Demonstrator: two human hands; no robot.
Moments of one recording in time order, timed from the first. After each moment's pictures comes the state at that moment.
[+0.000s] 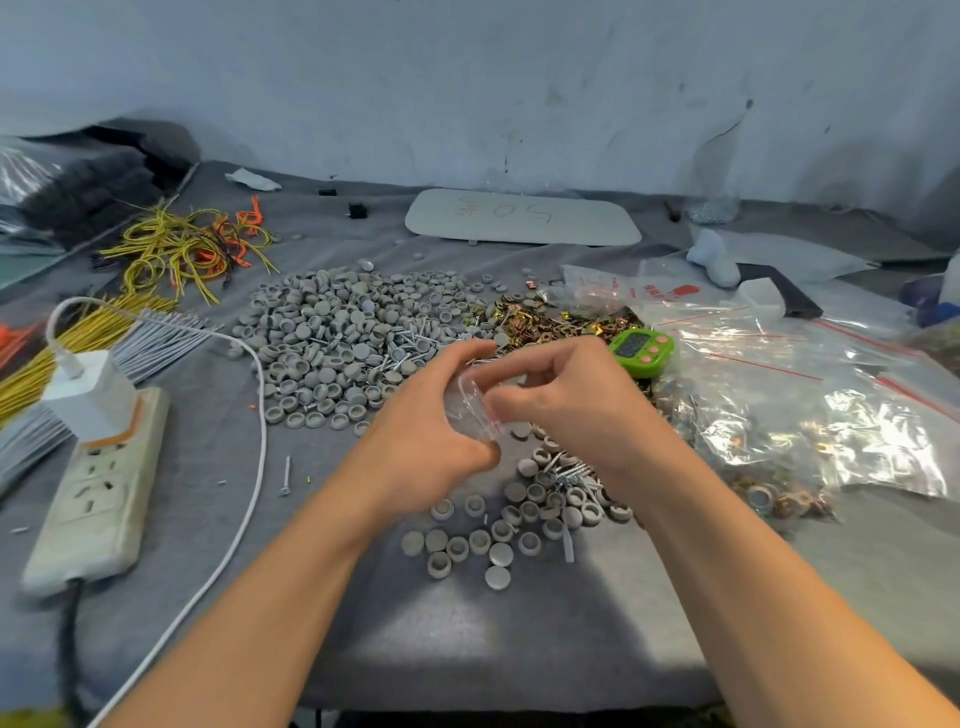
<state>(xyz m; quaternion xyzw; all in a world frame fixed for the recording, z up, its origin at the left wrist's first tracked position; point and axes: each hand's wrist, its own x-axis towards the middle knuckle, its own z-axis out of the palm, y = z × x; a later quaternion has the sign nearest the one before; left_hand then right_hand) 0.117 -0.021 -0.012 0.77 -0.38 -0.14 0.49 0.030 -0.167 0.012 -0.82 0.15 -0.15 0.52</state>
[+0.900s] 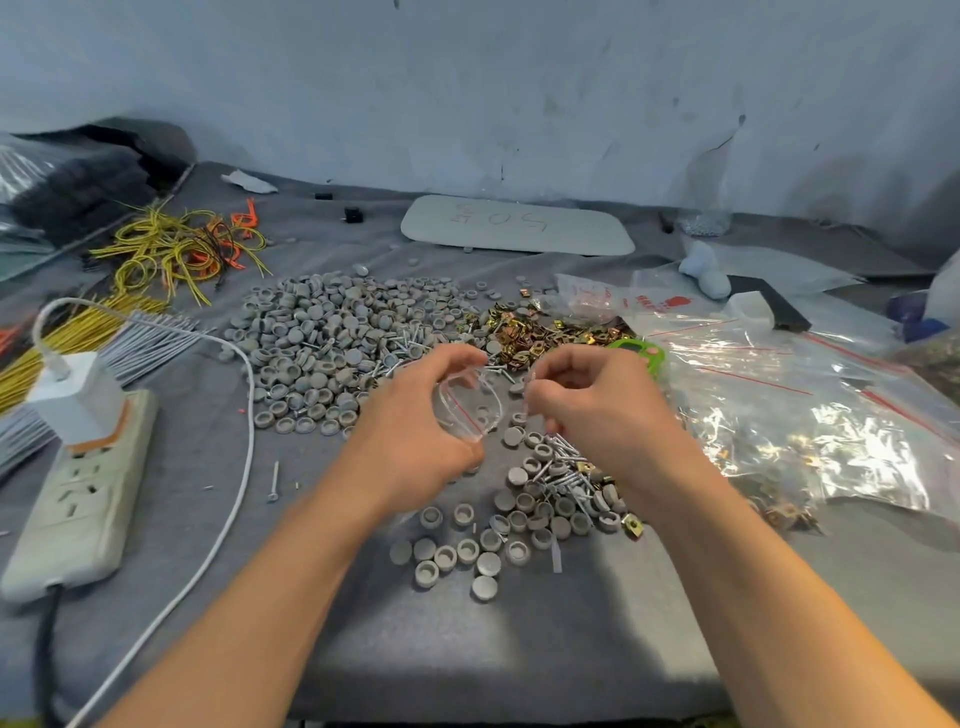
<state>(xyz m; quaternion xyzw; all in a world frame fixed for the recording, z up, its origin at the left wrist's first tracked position) 0.121 -0.023 -0.012 0.82 -0.38 -0.06 0.43 0.015 -0.177 0.012 -0.79 0.24 -0.20 0.53</state>
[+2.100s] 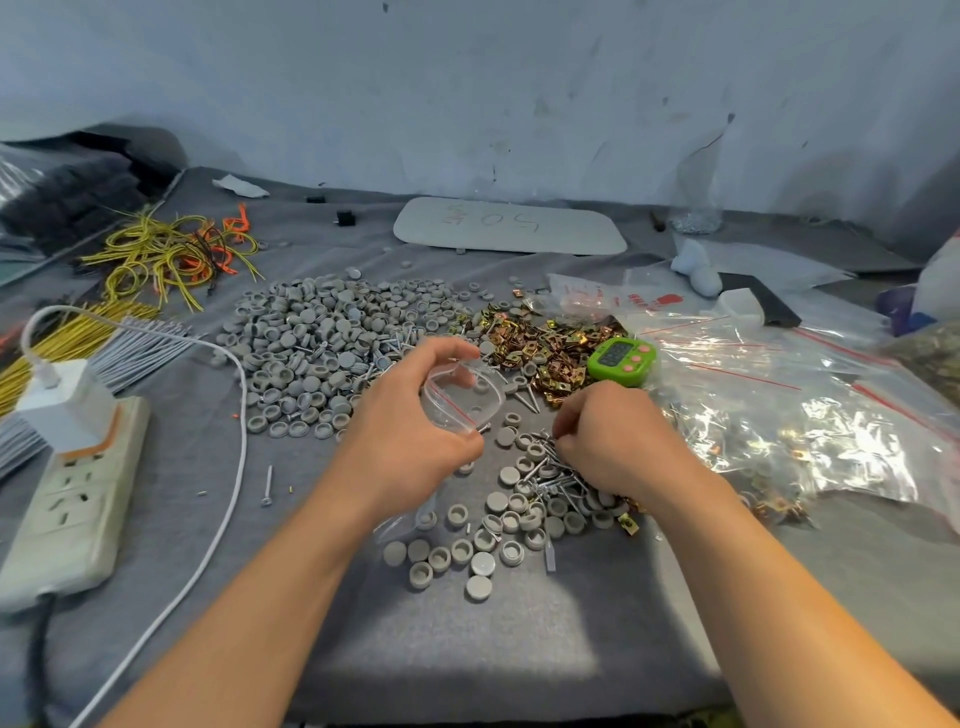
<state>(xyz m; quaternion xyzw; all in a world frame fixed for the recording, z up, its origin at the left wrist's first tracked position) 0.121 -0.019 -0.015 0.79 -0.37 -0.04 0.49 0.020 -0.205 -0.008 -0.93 0.32 -0.02 0.20</state>
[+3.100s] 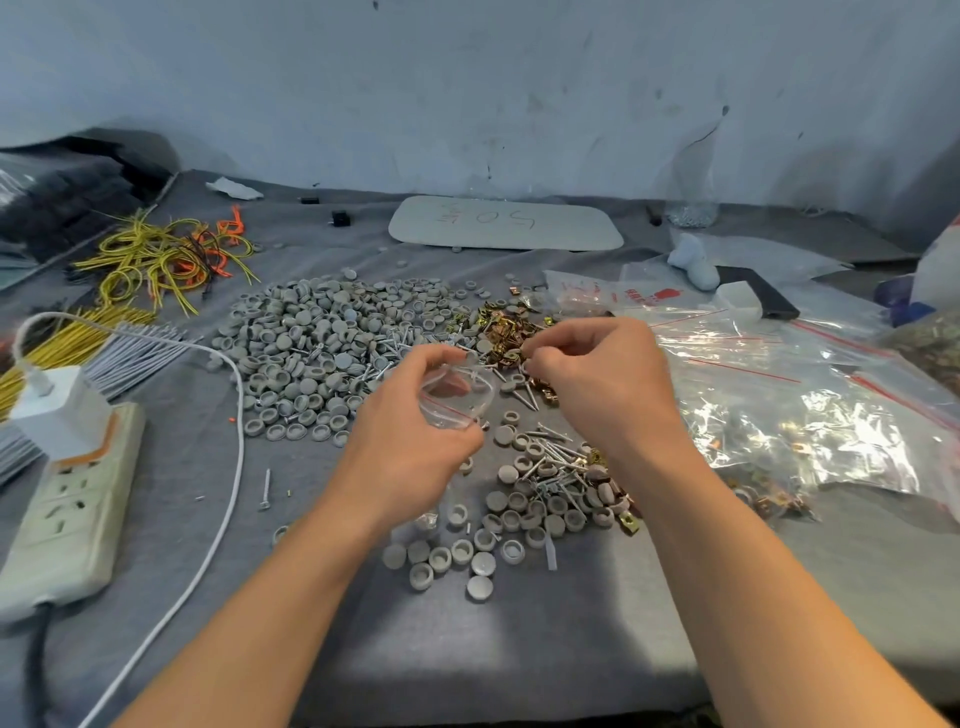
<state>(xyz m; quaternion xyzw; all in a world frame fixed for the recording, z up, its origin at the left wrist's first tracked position) 0.114 -0.028 -0.021 0.81 -0.33 -0.05 0.49 0.026 -0.187 0.016 -0.79 0.29 -0.31 0.44</state>
